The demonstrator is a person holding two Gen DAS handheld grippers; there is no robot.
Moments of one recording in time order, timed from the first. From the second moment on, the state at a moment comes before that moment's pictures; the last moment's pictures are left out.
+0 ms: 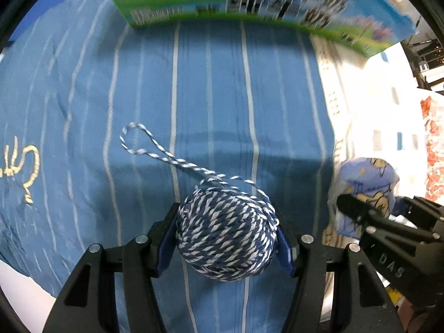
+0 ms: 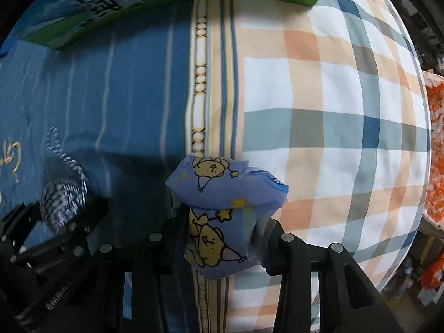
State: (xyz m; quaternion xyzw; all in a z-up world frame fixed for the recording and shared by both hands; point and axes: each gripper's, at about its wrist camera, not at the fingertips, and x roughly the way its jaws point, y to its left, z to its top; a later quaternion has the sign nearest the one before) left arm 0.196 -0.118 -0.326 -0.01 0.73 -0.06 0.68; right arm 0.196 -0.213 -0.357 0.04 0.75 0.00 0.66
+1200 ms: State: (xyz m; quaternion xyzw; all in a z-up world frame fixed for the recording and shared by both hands) left arm 0.261 -0.125 -0.058 -0.05 0.53 -0.15 0.83; right arm 0.247 -0.287 -0.098 0.11 0.58 0.11 0.80
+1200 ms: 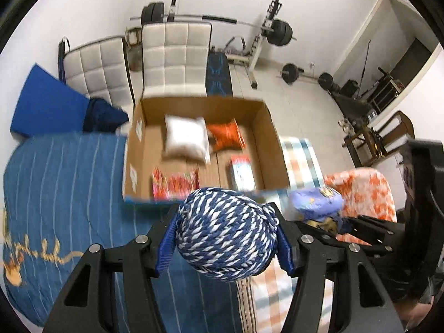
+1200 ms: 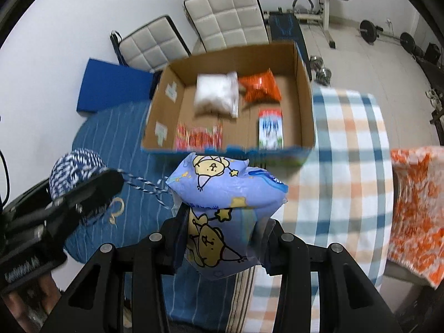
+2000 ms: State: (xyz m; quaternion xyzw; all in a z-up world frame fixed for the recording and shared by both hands) left arm 0.481 -0.109 -0.189 -0.02 0.64 -0.08 0.77; right arm 0.476 -0.302 -0.197 0.09 0.63 0.06 0.77
